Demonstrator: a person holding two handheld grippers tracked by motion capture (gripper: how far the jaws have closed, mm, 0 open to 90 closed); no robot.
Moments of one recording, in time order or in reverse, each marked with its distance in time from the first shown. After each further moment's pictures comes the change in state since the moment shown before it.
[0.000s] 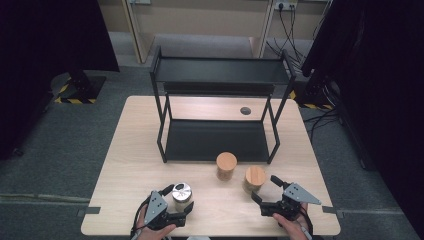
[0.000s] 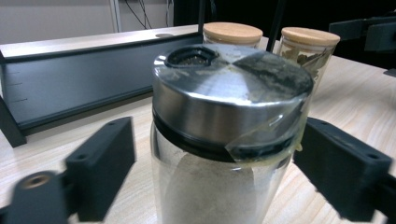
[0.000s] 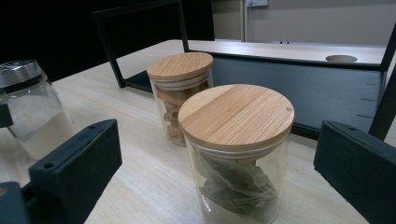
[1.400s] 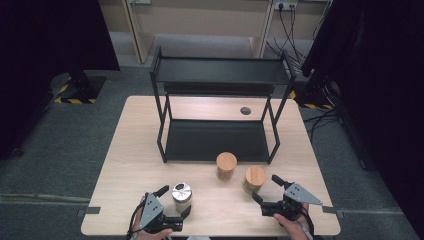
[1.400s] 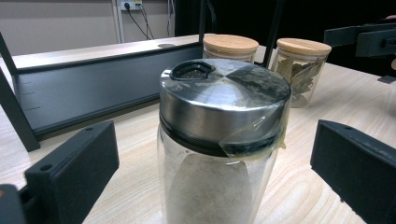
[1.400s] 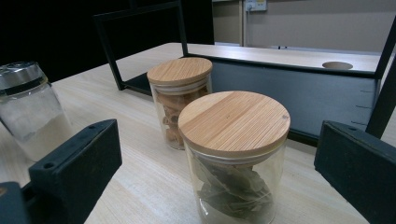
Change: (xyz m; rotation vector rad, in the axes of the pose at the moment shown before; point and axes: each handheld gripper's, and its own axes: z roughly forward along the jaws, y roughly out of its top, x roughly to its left) left arm -0.002 -0.004 -0.013 -0.043 0.004 0.005; right arm 0.001 0.001 -0.002 -0.011 -0.006 -0.018
